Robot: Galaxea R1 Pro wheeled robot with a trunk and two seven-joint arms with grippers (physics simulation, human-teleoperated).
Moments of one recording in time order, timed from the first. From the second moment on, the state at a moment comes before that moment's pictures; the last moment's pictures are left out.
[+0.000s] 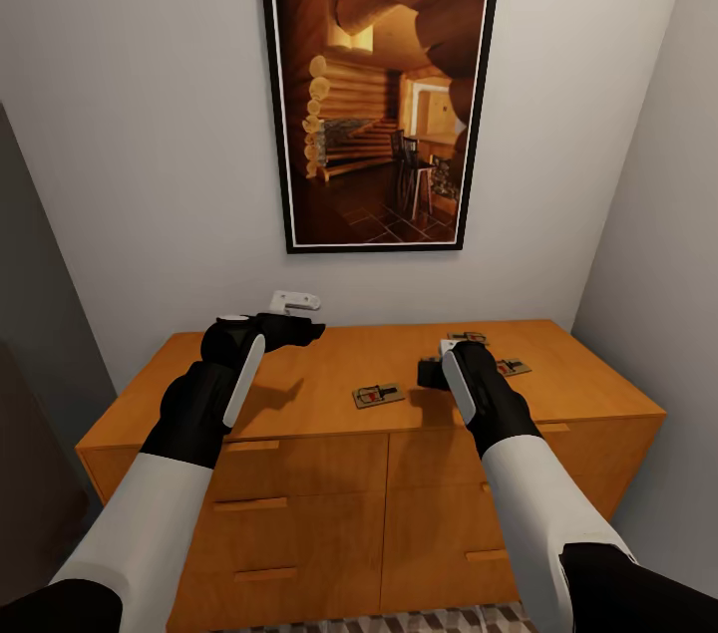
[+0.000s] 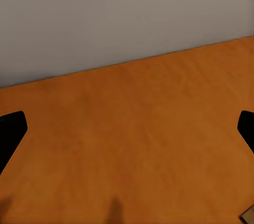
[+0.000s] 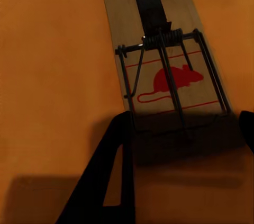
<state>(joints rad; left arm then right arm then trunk) -0.84 -0.09 -0.15 -1.27 0.03 0.90 -0.08 -0.91 0.17 -0.08 -0.83 -0.09 0.90 -0.21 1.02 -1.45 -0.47</state>
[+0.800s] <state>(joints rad) -0.84 -0.09 -0.15 -1.27 0.02 0.90 -0.08 -0.91 0.17 -0.07 -1.21 -0.08 1.04 -0.23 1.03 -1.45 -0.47</state>
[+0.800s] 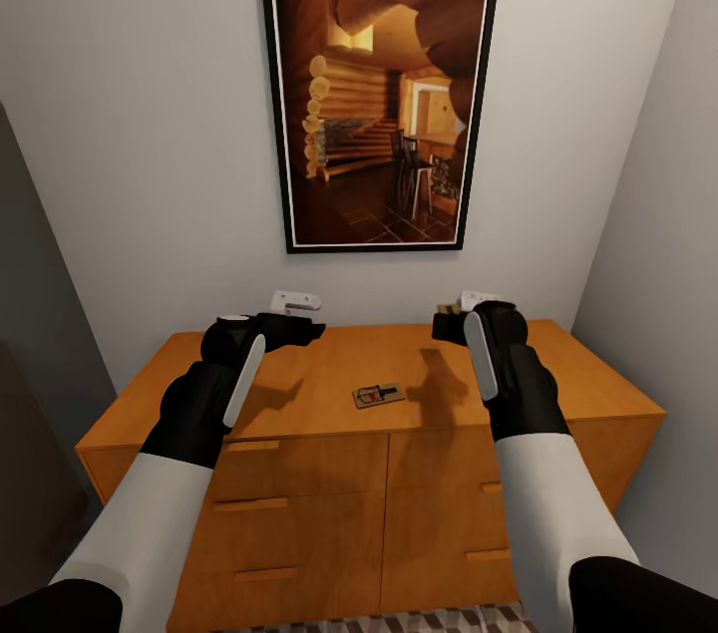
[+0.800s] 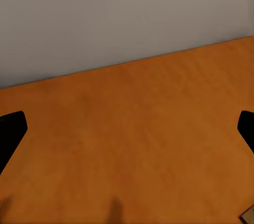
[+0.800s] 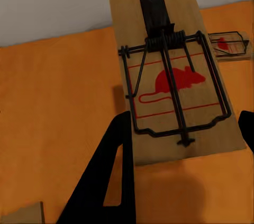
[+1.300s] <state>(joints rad) -0.84 -0.09 -0.15 -1.27 0.02 0.90 -0.08 -0.91 0.17 -0.07 -1.22 -0.08 1.04 -0.23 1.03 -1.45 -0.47</state>
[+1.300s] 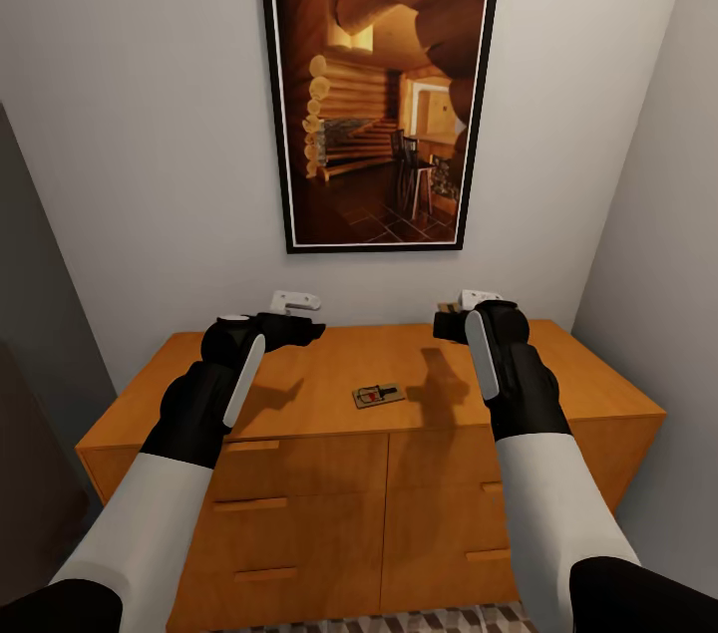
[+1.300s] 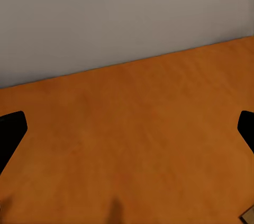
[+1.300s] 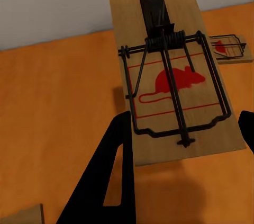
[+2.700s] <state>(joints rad) -0.84 -0.10 -0.09 -1.30 0.02 0.97 -0.03 -0.91 0.05 -0.07 -1.22 -0.01 1.04 -0.25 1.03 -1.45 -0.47</state>
